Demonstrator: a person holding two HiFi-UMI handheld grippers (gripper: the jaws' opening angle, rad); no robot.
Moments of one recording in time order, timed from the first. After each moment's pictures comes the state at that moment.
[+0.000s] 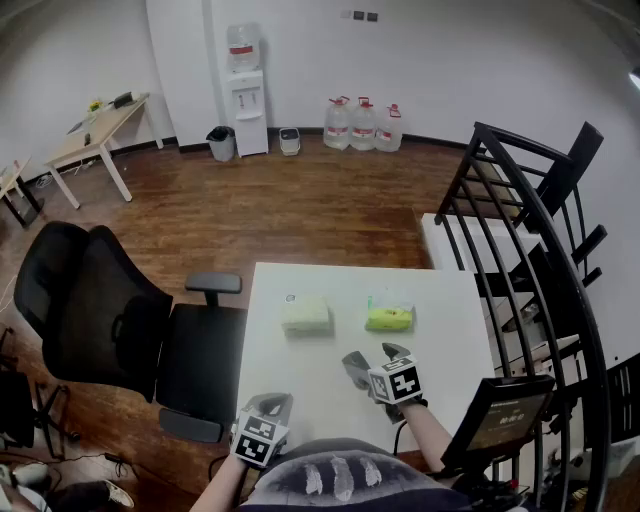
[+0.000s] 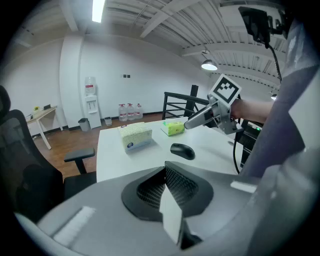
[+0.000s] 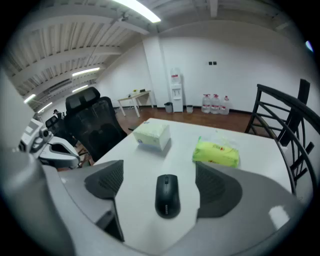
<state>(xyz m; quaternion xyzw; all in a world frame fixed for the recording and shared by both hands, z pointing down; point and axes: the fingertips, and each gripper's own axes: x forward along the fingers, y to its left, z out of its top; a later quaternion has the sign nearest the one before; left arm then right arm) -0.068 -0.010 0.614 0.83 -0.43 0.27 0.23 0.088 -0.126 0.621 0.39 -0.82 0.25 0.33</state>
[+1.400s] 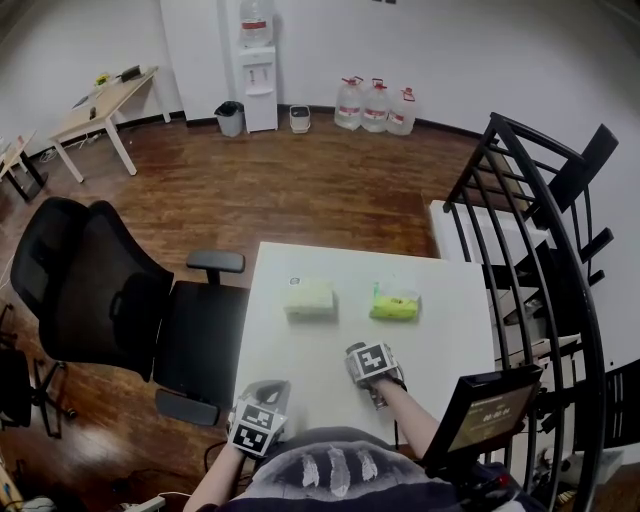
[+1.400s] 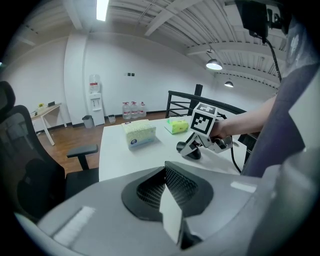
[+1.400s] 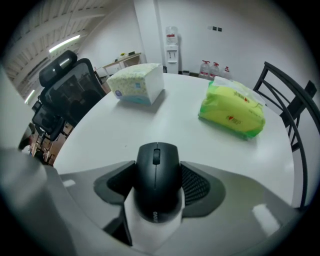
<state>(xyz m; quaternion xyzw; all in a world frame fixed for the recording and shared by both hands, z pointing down) -0.077 -0.020 0.619 0.82 -0.45 0.28 0.24 0.095 -0.124 0.745 0.38 -0.72 0.31 0.50</state>
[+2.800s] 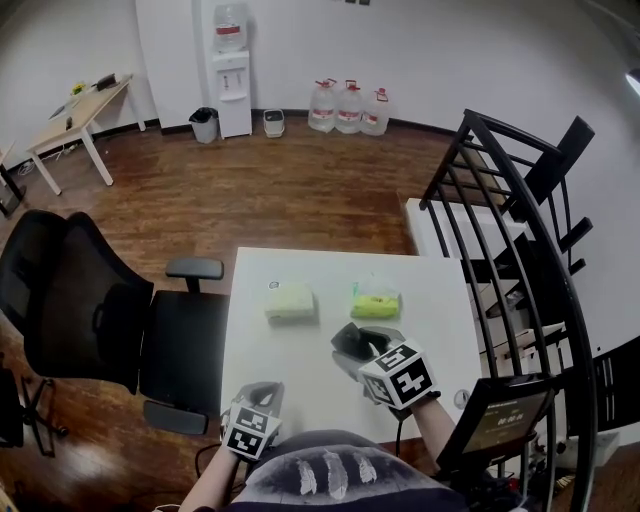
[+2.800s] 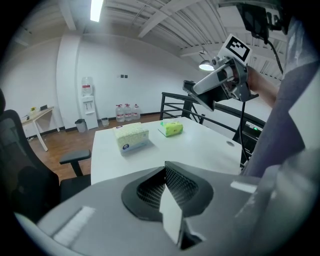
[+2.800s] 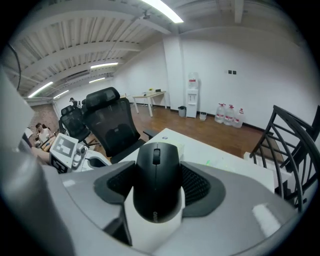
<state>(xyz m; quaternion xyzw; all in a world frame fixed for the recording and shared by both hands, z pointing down) -0.059 -0.028 0.617 0.84 -0.42 0.27 0.22 0.055 -0.113 0.510 0.32 -0.86 0.19 0.36</state>
